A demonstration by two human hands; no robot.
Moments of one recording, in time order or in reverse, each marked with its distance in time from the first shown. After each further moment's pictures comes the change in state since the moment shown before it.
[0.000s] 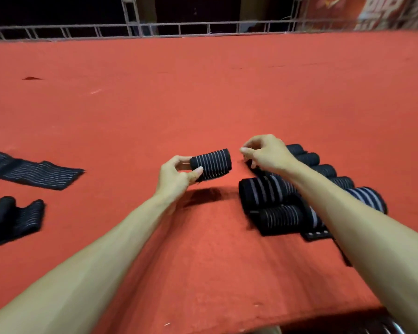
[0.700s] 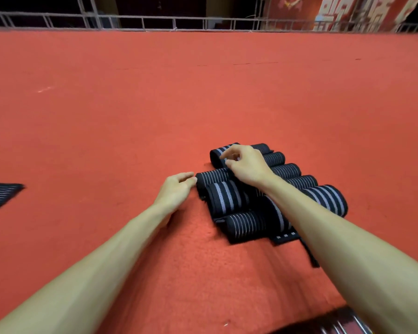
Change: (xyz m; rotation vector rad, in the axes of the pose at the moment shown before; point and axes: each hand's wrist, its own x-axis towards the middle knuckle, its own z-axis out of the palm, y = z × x) left_hand 0.022 -0.021 0.062 0.255 -0.220 -0.113; right_hand 0.003 0.038 0.000 -0.072 0.049 0.055
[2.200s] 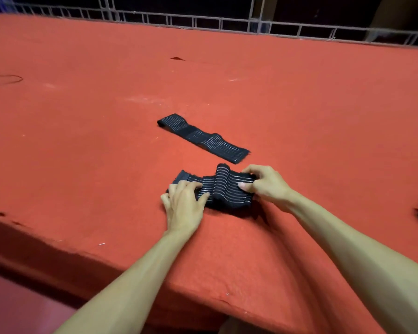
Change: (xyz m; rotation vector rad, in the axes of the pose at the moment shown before) left_hand -0.178 -0.191 -0.334 0.554 0.707 -0.128; right_hand -0.070 -0.289 0.291 0.222 -0.506 -0.258
